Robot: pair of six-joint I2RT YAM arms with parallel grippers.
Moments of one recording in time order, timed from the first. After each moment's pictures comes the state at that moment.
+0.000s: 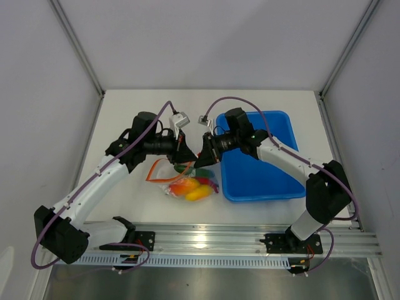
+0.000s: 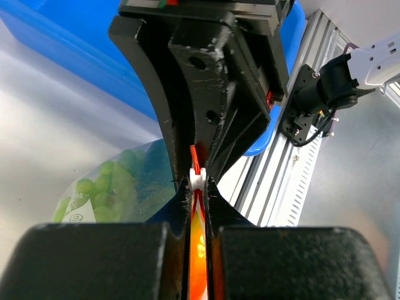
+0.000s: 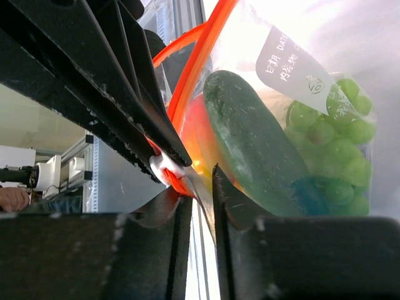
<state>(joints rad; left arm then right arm) -0.50 1.18 1.08 -0.48 0.72 -0.08 0.66 1.61 1.23 -0.22 -1.01 0.25</state>
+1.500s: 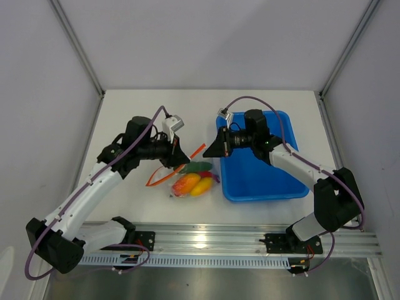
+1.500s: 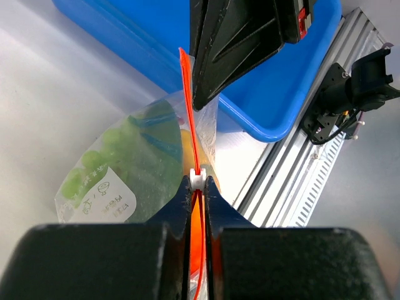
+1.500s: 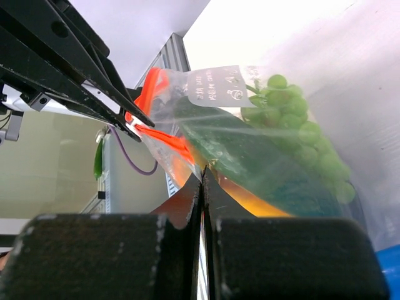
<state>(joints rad) -0.50 1.09 1.07 -0.59 0.59 -0.08 0.53 1.52 1.05 0.09 -0.96 0.52</state>
